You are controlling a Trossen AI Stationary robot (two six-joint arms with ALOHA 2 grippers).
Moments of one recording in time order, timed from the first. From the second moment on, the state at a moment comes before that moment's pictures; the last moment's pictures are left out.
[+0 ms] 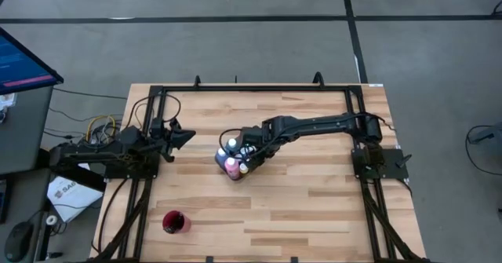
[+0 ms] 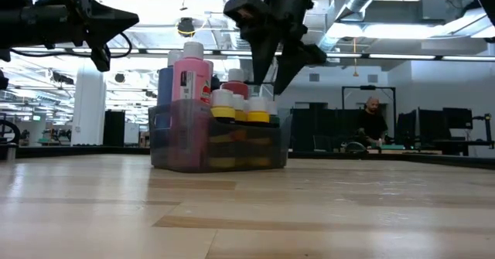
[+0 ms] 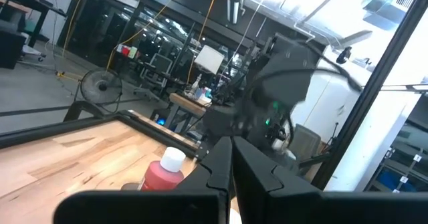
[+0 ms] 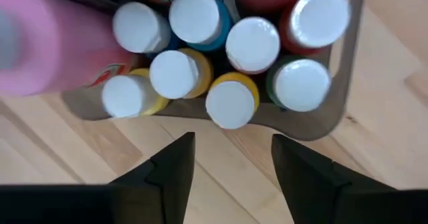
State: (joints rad) left arm 0.10 0.17 0.01 0.40 -0.10 -0.45; right arm 0.02 2.00 1.77 -1.08 0.00 0.82
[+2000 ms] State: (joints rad) left arm 0.10 0.18 0.01 0.43 -0.10 -0.45; right arm 0.37 0.00 0.08 0.04 0.31 0.37
